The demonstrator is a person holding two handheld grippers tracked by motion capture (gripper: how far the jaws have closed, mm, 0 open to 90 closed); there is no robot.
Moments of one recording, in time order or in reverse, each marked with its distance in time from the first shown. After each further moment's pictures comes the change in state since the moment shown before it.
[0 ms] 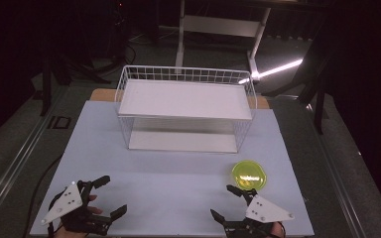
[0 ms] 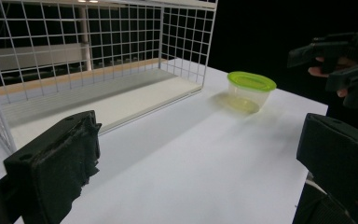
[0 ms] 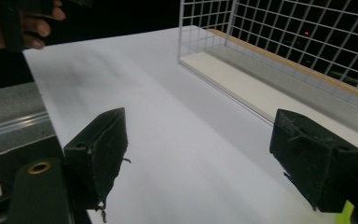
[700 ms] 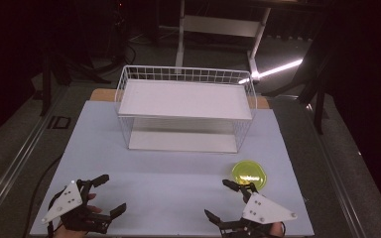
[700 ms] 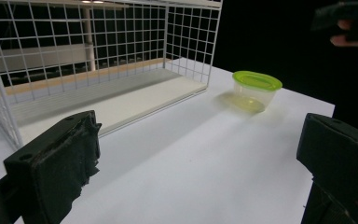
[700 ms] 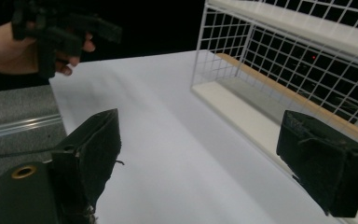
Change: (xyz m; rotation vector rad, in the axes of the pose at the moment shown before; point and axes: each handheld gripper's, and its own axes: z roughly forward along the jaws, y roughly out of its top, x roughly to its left) left arm 0.004 -0.001 0.001 0.002 0.008 0.001; right arm 0.011 0.049 -0.006 -0.035 0.029 -0.068
